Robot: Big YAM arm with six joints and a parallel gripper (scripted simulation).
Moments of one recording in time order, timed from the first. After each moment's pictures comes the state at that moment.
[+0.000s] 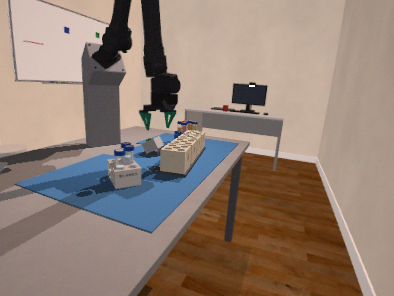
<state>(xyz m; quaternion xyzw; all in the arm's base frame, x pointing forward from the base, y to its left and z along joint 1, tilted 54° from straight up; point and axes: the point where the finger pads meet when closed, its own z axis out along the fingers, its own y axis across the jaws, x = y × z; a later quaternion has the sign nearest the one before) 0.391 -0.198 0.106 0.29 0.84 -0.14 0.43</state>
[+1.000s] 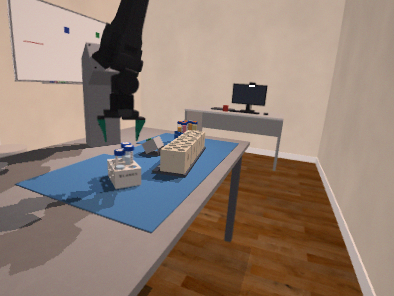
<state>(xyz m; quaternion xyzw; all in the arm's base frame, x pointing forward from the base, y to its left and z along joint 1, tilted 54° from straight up) 0.318 -0.405 0.198 0.41 0.79 -0.10 0.45</state>
